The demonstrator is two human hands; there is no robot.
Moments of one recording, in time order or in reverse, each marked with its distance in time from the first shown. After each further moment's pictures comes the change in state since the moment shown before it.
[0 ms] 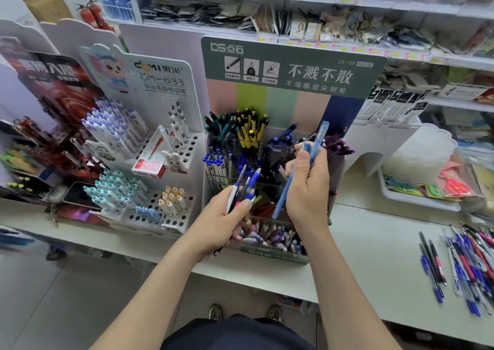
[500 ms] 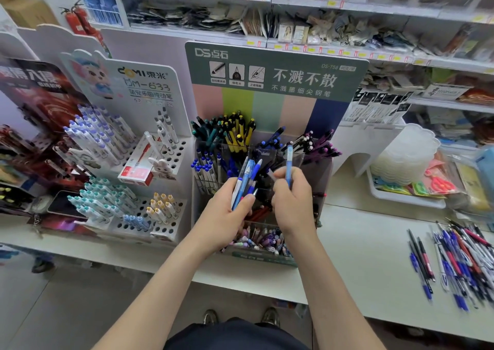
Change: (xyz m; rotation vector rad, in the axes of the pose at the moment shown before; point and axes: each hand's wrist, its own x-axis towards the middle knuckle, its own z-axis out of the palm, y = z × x) left_hand 0.016 0.018 0.018 0.070 0.041 0.150; right_hand -0.012 0.005 -0.005 -0.013 -0.079 0.335
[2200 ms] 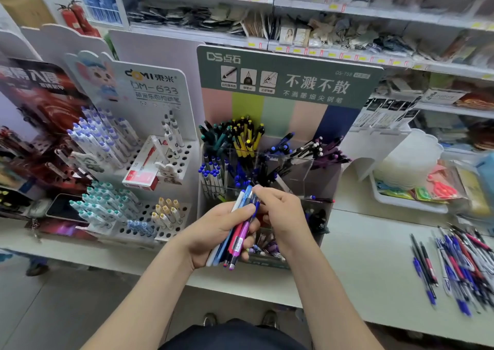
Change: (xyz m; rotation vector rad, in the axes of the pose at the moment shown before) left_hand -0.002 -0.010 -0.033 -0.726 -0.465 -0.381; right_hand -0.004 -0.001 0.026 0.136 -0.208 0.302
